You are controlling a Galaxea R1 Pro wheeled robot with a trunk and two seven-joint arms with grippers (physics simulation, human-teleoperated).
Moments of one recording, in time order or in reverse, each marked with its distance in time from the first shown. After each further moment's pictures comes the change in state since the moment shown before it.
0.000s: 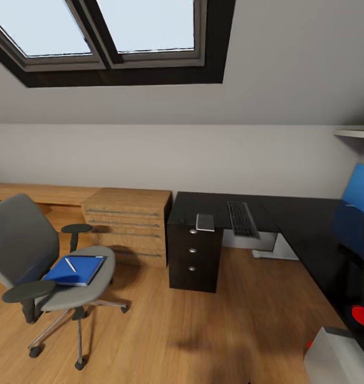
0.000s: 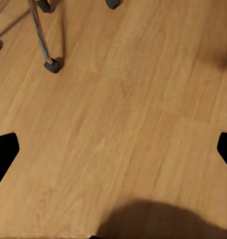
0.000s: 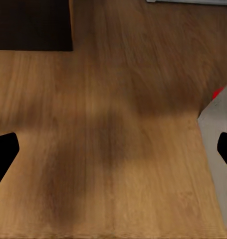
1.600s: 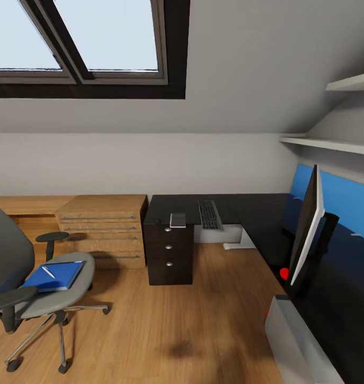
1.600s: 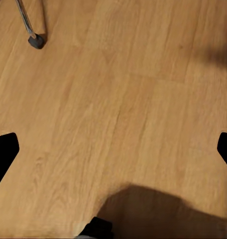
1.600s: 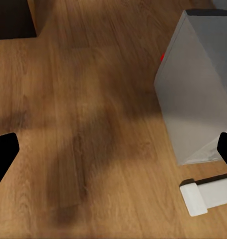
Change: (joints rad) left arm -0.001 0.026 0.037 0.084 0.104 -0.037 -0.118; right arm 0.000 0.016 0.007 0.031 0.003 -0.001 0.001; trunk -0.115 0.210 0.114
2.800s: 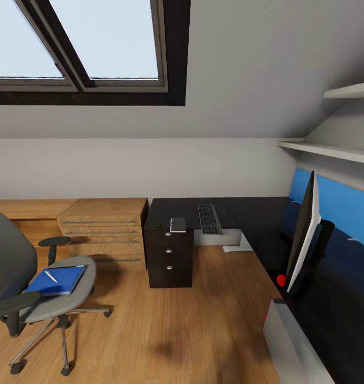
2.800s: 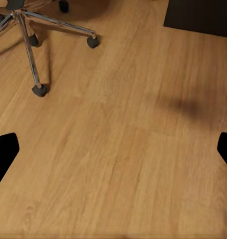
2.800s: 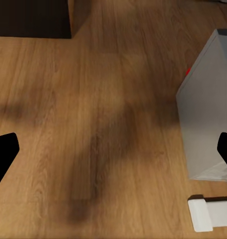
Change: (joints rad) left arm -0.003 0.054 0.031 0.204 0.075 -0.381 -0.302; right arm -0.067 -0.018 -0.005 0.228 0.077 -0.164 0.138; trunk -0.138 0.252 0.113
